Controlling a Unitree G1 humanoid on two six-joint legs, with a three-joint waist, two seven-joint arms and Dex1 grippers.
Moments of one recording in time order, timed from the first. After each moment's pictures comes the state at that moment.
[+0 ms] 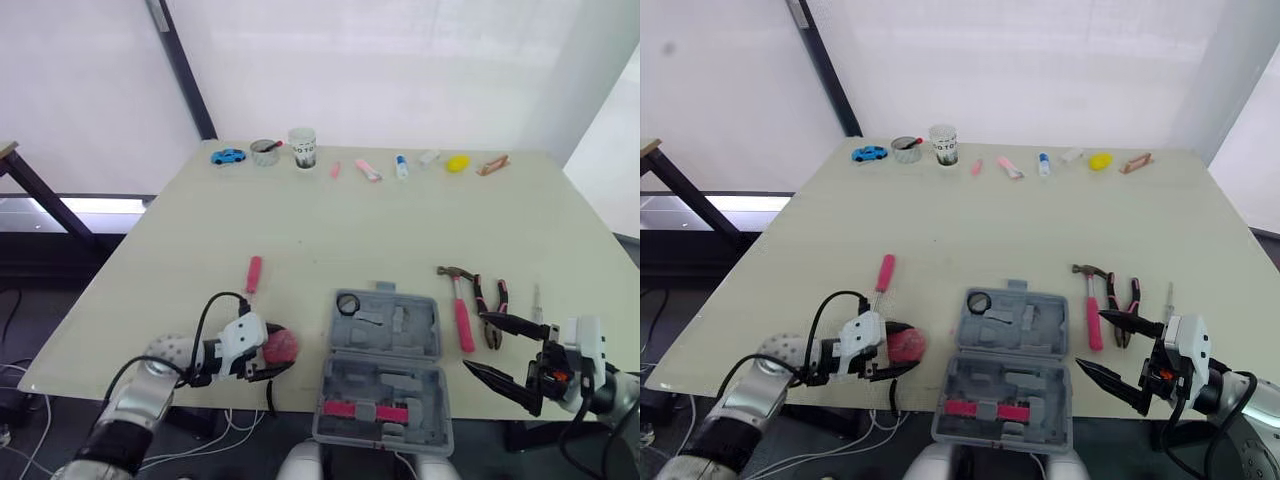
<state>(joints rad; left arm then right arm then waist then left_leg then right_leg) -0.21 0.74 -0.13 0.29 -0.12 -0.16 -1.15 0.28 -0.63 -0.25 -0.40 0.65 0.13 1.06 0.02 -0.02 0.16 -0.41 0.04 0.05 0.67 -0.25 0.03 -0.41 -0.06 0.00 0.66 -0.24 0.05</state>
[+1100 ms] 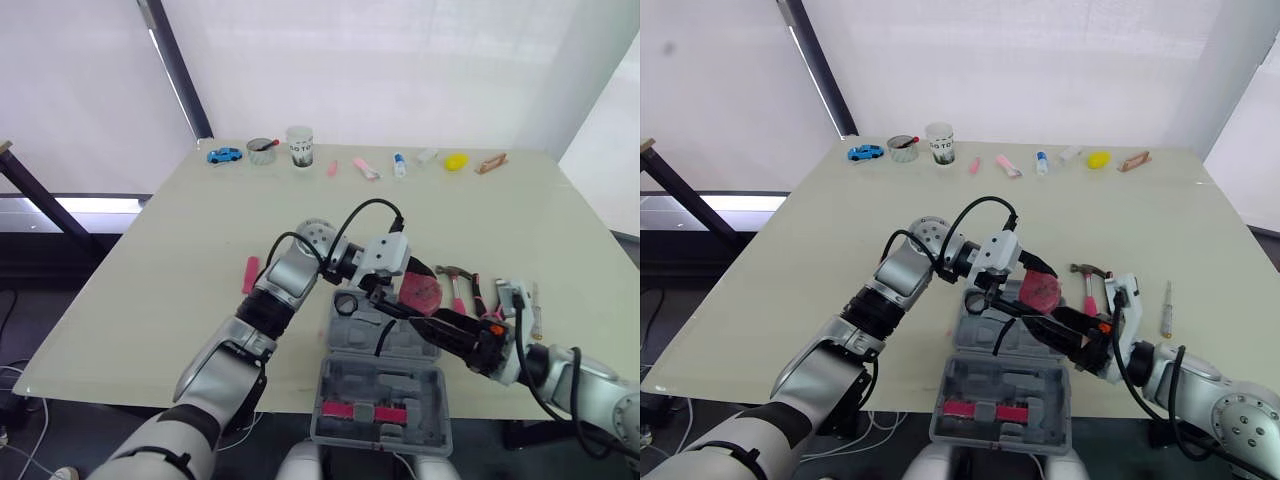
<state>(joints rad) -0.91 0.27 -0.40 0.41 -0.12 -0.01 -1.42 0.01 -0.56 -0.13 -0.56 1.52 0.93 0.12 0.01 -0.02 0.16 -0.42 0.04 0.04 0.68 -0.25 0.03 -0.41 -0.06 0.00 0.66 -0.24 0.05</state>
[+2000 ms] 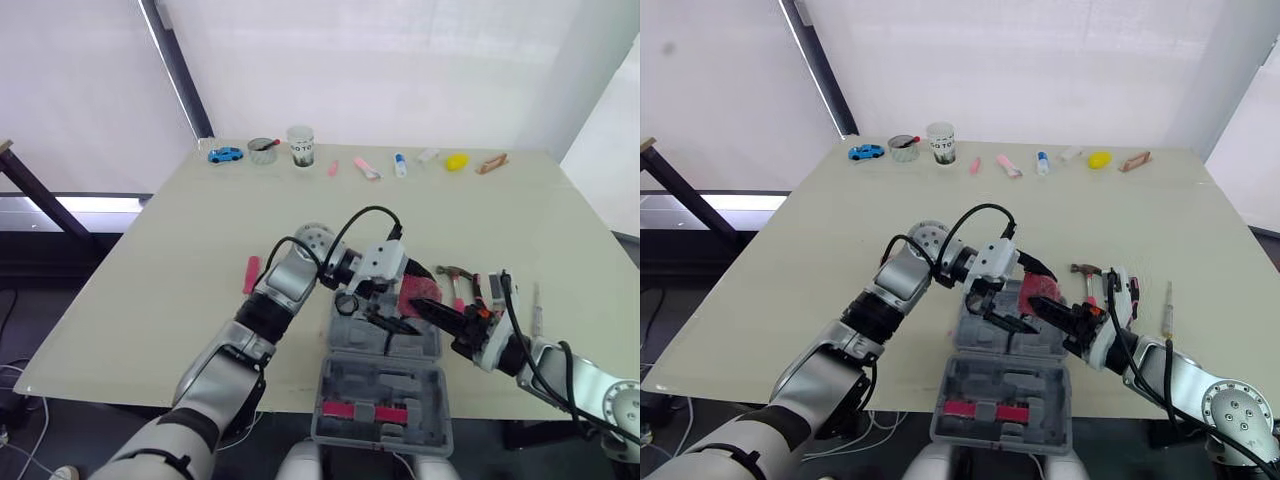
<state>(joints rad) -0.88 0.29 -0.40 0.38 -0.12 -0.02 -1.49 -0.02 -0.59 -0.06 -0.49 1.84 0.80 -0.22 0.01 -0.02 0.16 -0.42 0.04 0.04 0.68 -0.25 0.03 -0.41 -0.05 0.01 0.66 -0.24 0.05</state>
